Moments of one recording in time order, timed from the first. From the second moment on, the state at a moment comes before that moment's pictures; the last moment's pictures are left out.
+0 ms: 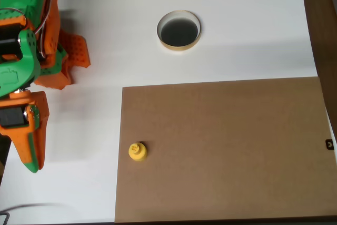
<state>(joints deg) 38.3 188.6 174.6 46.1 -1.4</state>
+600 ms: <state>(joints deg) 41.6 188.6 174.6 46.1 0.3</state>
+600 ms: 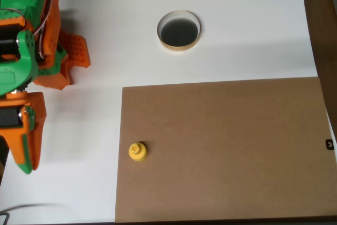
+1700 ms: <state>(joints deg) 31.1 177.9 159.4 49.7 -10.7</state>
